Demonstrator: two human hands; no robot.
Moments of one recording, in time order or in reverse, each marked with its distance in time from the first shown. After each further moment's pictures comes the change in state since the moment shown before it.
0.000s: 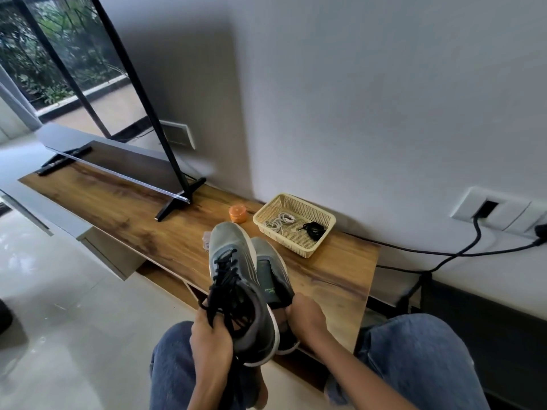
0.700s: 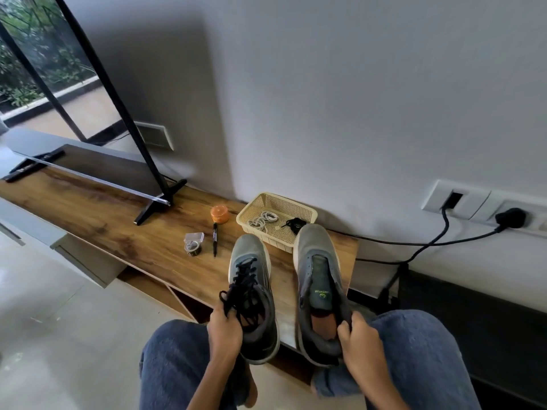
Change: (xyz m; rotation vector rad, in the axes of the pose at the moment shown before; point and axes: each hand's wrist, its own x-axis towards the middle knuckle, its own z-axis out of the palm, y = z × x) left_hand 0.008 -0.013 0.048 0.062 -0.225 0.012; right_hand -0.065 0.101 -0.033 0.258 0.289 0.214
